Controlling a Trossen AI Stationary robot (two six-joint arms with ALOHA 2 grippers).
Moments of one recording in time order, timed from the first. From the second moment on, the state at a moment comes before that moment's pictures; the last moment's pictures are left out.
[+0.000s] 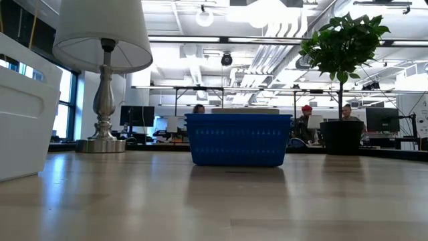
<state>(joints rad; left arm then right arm) 0.04 1.29 1.48 -0.95 0.12 0.06 0.79 1.88 1.44 -1.43 -0.08 0.99</state>
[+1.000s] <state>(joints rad) 0.04 1.29 1.48 -1.06 0.09 0.06 0.76 1.87 1.22 -1.28 -0.28 0.96</state>
